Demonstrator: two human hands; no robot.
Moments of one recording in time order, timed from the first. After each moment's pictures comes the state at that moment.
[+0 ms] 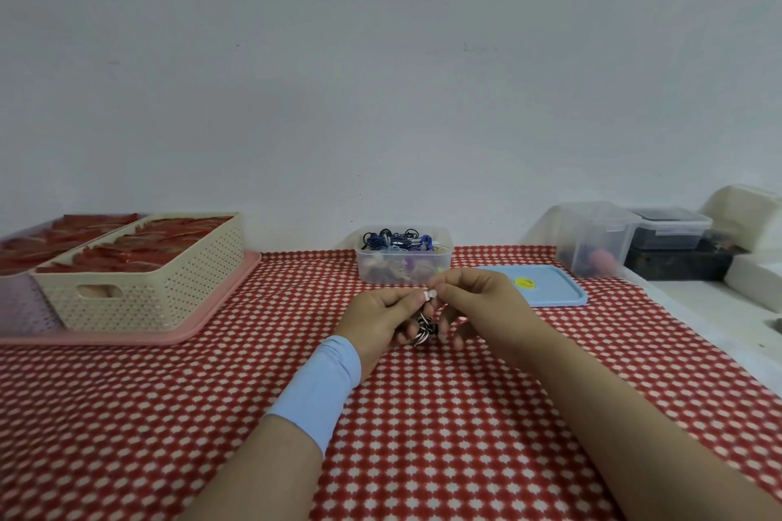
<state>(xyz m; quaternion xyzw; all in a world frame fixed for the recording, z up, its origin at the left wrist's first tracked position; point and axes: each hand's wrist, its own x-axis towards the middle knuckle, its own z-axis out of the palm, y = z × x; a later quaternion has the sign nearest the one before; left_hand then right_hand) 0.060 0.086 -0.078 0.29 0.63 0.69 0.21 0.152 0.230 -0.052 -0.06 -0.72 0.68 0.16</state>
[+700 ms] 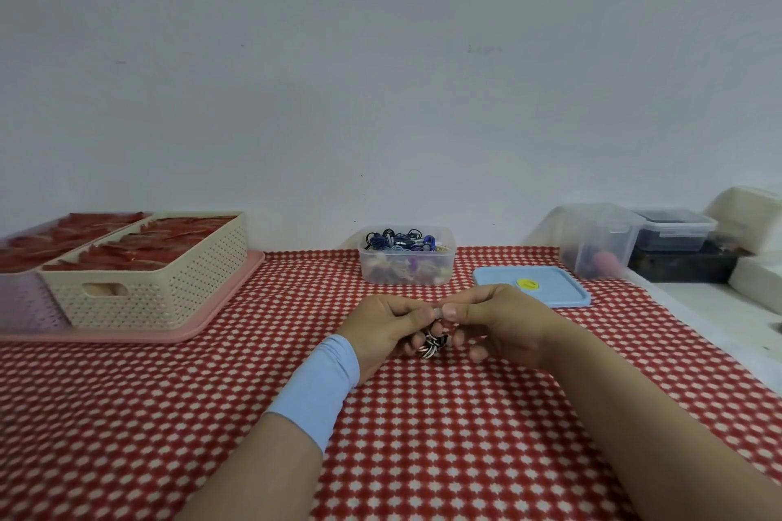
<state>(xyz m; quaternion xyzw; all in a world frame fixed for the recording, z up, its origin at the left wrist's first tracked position) 0.060 0.080 -0.078 0.32 0.63 0.66 0.27 0.160 0.247 -0.046 -0.08 -0.72 0.69 -0.01</state>
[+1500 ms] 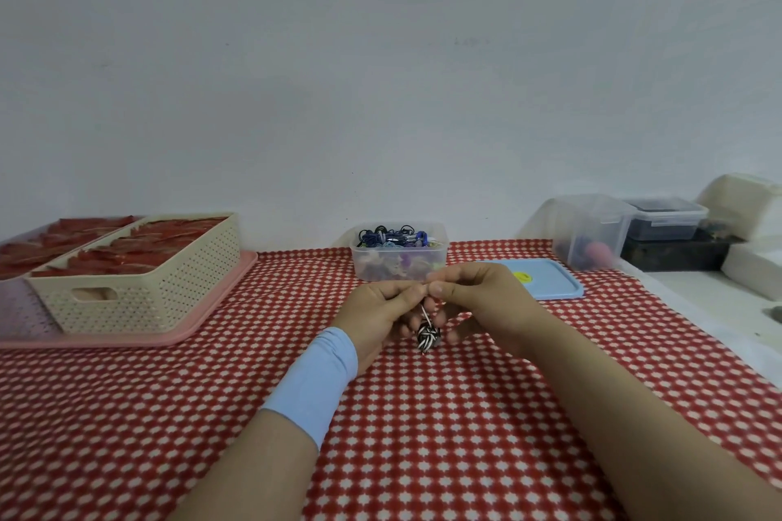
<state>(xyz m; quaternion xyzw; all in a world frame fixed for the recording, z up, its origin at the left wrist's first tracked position) 0.066 0.089 -0.068 0.29 0.63 0.69 0.24 0.159 0.236 -0.043 -0.06 -0.71 0.69 0.13</state>
